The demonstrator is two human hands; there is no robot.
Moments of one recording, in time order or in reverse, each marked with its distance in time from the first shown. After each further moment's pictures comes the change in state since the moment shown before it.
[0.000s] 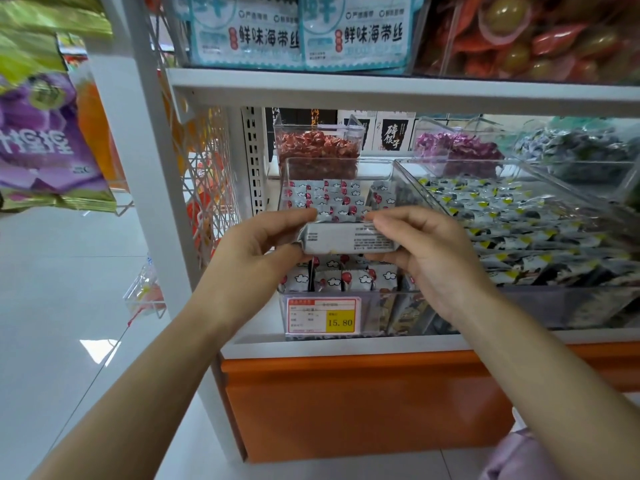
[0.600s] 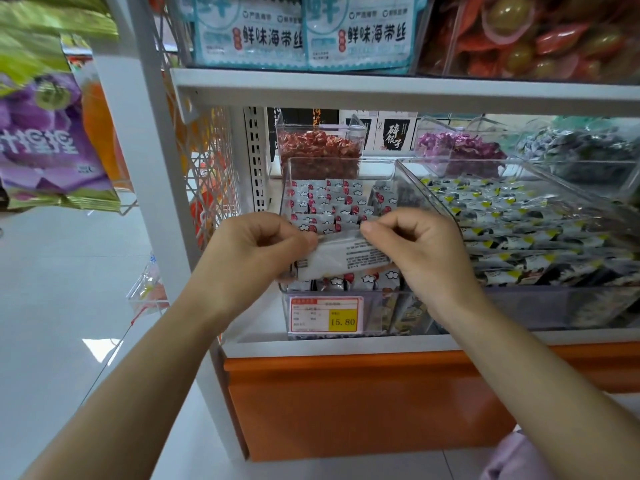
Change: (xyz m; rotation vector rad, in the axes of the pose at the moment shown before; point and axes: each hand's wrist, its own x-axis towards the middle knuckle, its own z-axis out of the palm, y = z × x) left_hand 0.004 0.004 -0.007 0.085 0.017 -0.068; right_hand -0.005 0.003 0.009 -0.455 -0.021 -0.319
